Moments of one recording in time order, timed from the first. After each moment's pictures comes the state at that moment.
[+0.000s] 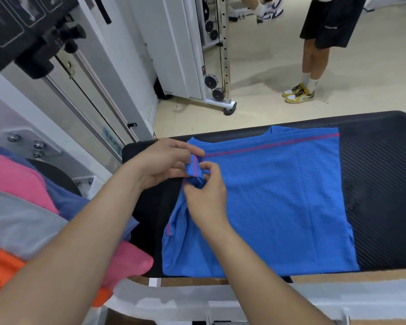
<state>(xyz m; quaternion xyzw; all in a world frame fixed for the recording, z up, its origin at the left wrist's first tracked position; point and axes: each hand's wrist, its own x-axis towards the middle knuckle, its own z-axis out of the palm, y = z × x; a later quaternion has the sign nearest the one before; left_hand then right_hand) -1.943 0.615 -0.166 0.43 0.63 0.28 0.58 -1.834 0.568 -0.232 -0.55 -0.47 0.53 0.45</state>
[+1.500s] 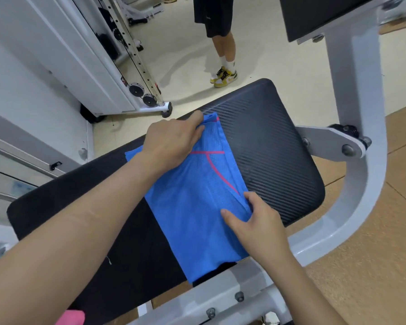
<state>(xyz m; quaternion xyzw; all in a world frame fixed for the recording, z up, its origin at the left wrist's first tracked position) -1.735 0.702 -0.213 0.88 0.46 0.04 -0.11 -1.598 0.520 -0.290 -0.75 -0.45 0.35 0.32</state>
